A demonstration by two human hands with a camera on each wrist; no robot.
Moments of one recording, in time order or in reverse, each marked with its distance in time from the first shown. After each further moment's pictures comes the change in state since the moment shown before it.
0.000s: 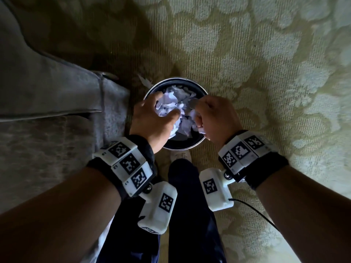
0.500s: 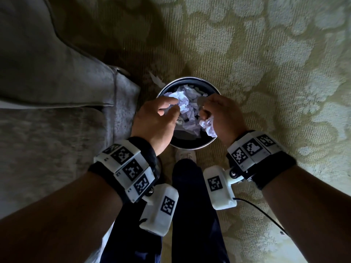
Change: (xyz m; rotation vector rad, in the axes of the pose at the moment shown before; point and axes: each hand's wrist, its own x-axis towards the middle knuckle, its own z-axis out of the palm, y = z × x) left_hand -0.009 -0.010 -0.025 -0.103 0.028 0.070; right_hand -0.002 -0.014 0.019 0.258 -0.062 0.045
